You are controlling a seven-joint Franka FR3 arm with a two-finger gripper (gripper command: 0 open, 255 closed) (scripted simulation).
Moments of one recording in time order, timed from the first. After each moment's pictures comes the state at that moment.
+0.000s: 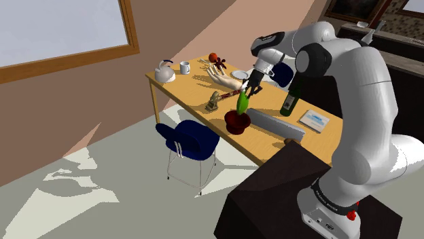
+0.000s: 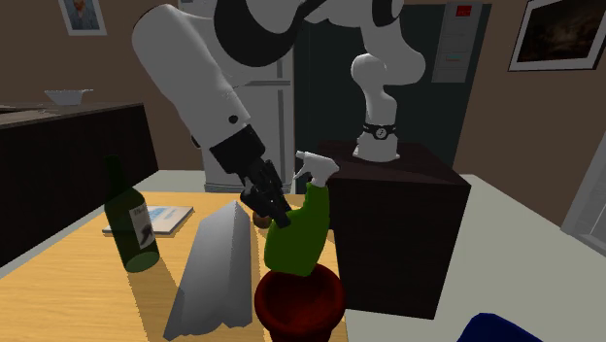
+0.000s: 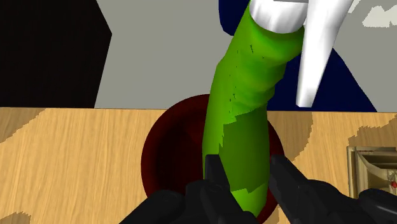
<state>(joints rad) -0.40 0.85 -0.18 -1.29 0.54 1.75 0.71</state>
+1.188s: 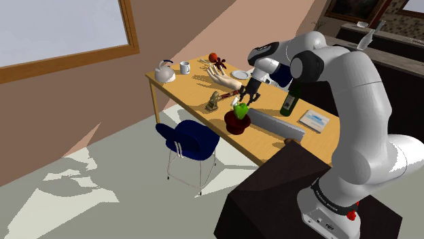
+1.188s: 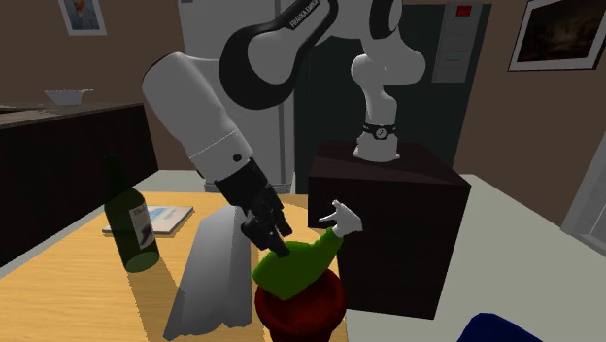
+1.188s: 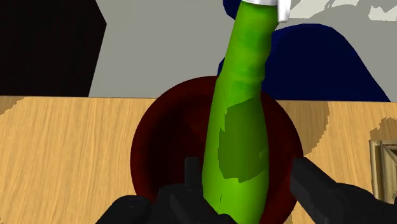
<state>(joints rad) -0.41 0.95 -0.17 -1.27 0.56 1.82 0.68</state>
